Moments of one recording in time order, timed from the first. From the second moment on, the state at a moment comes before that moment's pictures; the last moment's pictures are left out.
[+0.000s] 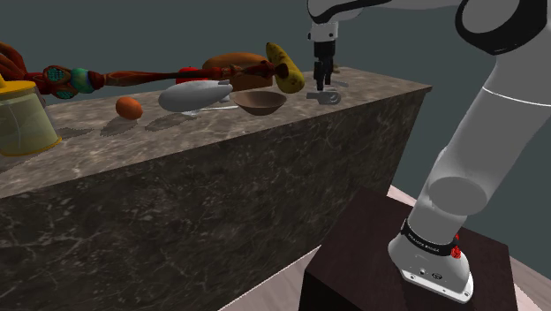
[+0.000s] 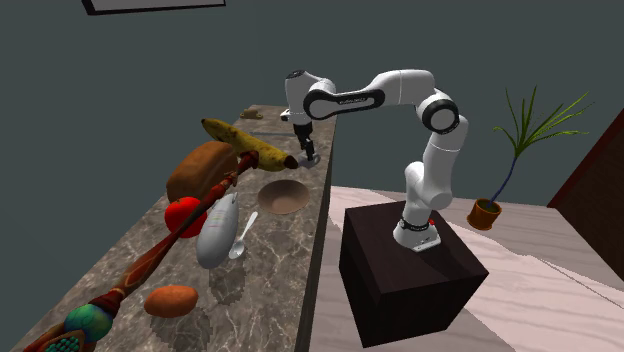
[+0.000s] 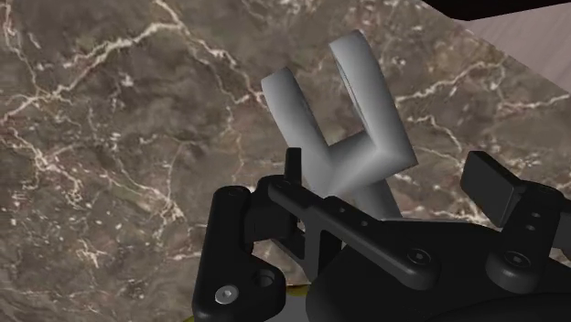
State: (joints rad) arm -0.05 -0.08 -0.29 -1.77 -0.10 1.61 -0.48
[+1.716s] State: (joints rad) arm -0.06 -0.04 -0.30 -1.84 -0.09 1.71 -0.51
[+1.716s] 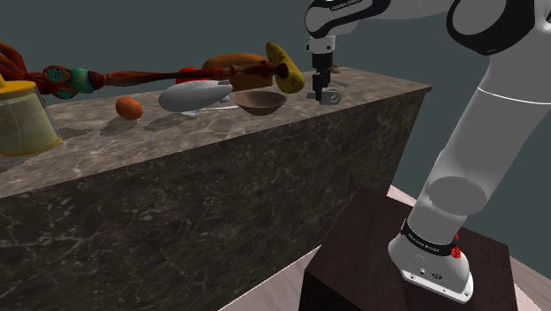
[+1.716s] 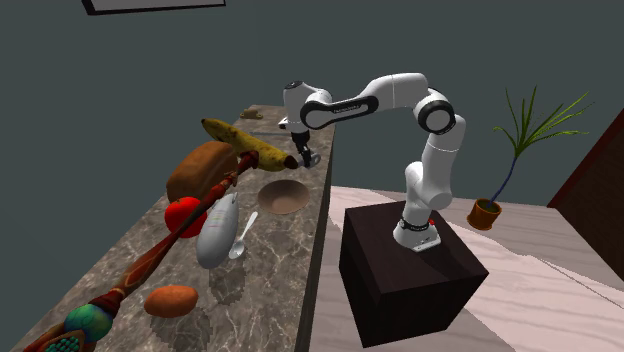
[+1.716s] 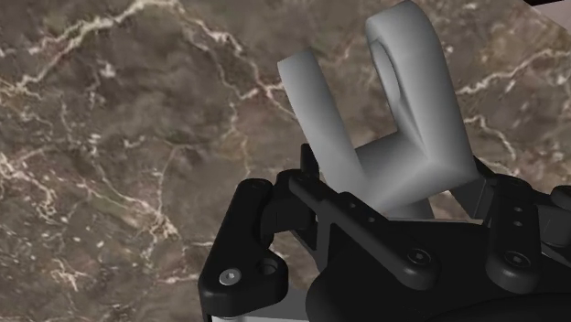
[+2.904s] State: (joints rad) arm -0.06 -0.01 -0.30 -1.57 -0.08 1.48 -0.53
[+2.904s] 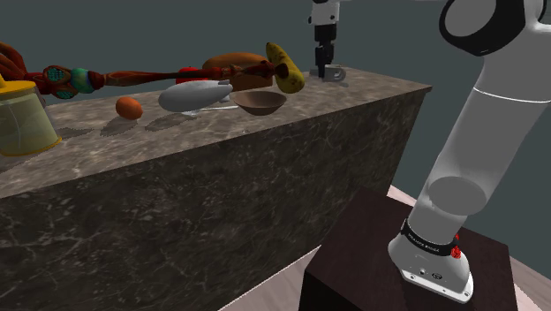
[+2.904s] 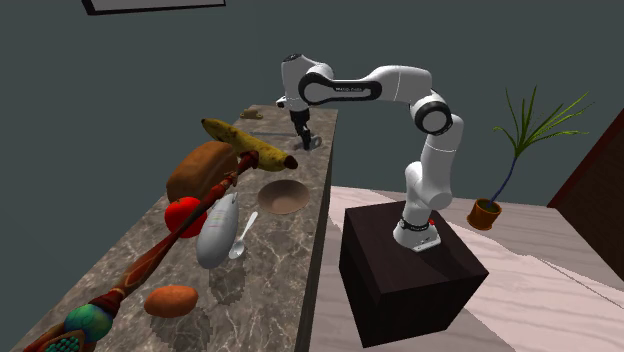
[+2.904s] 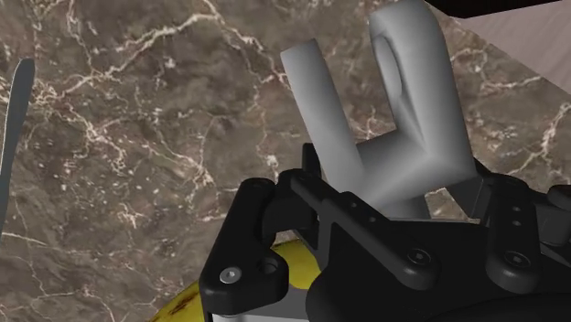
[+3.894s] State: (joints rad) arm 0.03 0.10 -0.22 -1.37 -0.04 1.36 -0.35
